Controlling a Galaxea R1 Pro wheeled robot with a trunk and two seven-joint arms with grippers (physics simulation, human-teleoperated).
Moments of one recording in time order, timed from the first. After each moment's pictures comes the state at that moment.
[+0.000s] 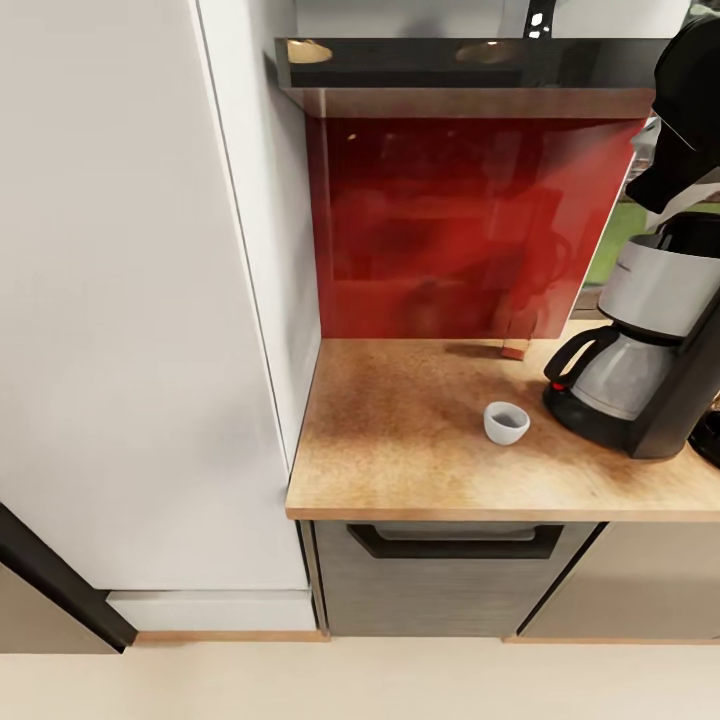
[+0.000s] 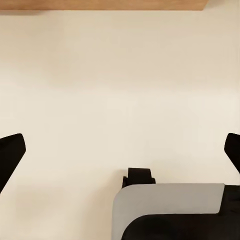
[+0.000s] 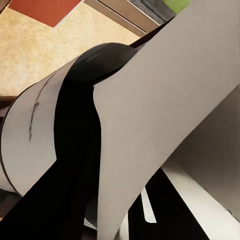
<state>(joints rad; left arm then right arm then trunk) 0.01 0.06 0.03 -0.49 0.02 -0.24 0.00 -2.23 -0.13 1.10 0.05 0.37 1.01 0.74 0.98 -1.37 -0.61</state>
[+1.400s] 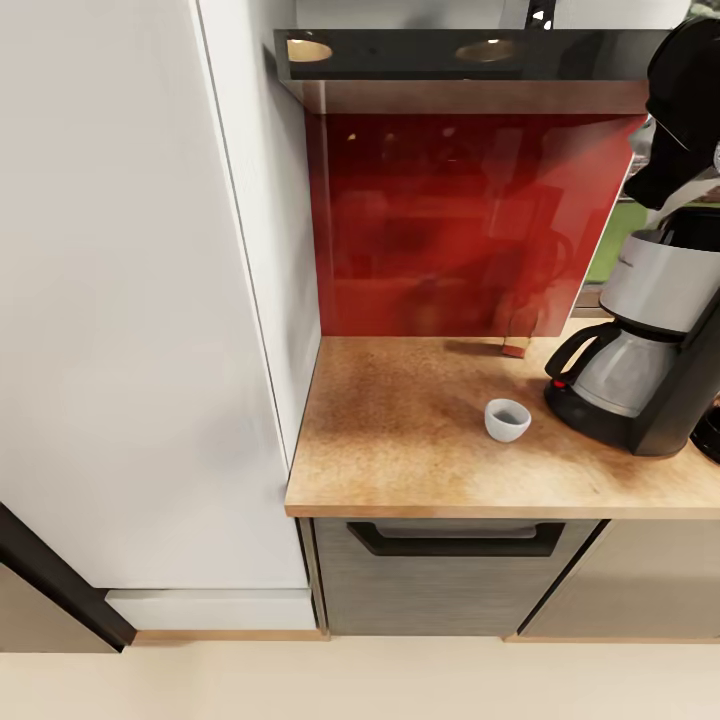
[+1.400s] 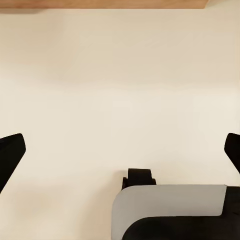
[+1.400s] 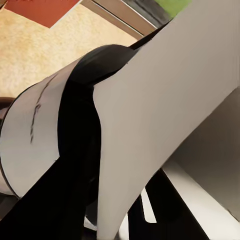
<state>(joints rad) 0.01 0.06 0.03 -0.49 0.02 -0.24 0.00 -2.23 -0.12 1.11 0.05 0.37 1.01 0.72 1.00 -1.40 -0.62</state>
